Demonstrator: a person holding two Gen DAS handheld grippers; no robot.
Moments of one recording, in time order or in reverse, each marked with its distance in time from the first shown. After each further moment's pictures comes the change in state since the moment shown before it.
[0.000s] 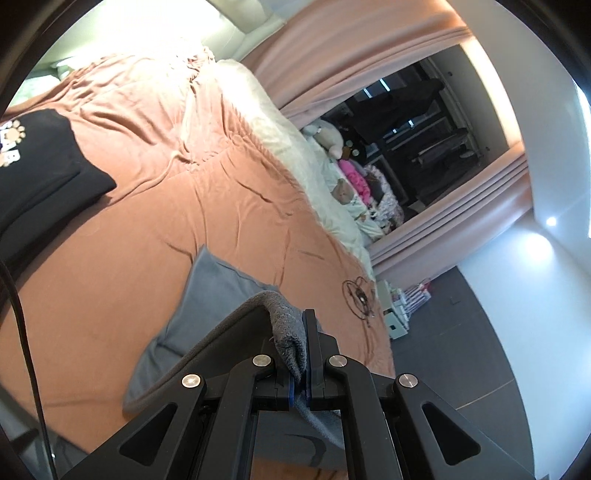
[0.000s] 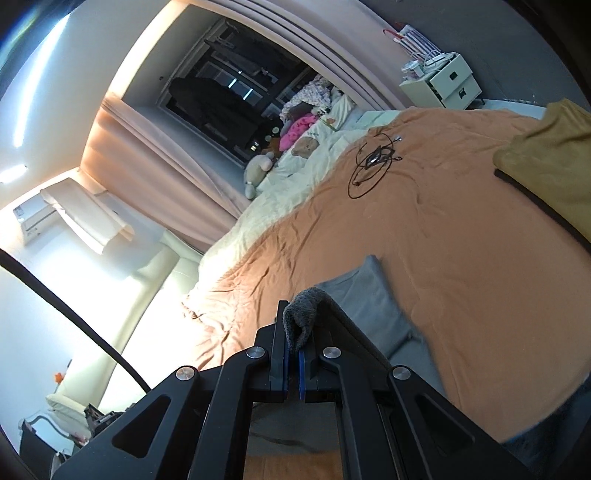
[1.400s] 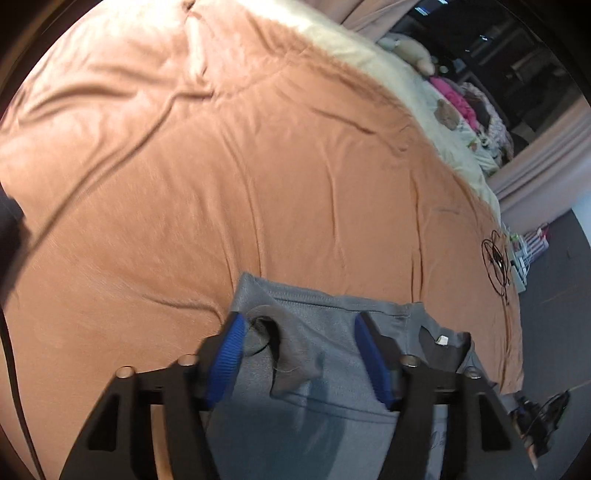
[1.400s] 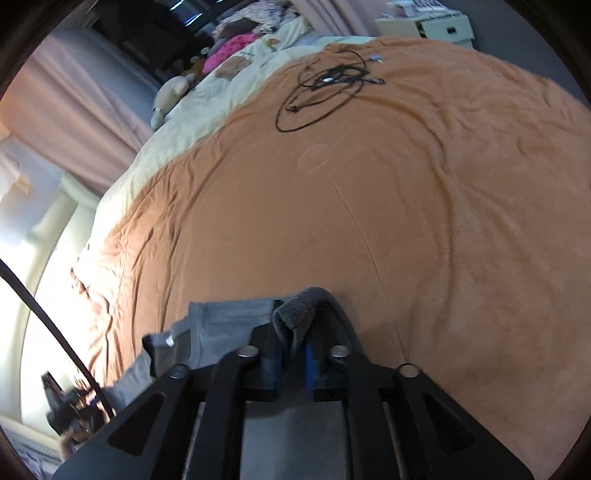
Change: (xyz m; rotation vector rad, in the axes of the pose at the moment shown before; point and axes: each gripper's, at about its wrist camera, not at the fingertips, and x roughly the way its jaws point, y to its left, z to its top) left arm 0.288 0.072 0.060 0.144 0.252 0.432; right arm 0.281 0.020 0.075 -0.081 0.267 -0.329
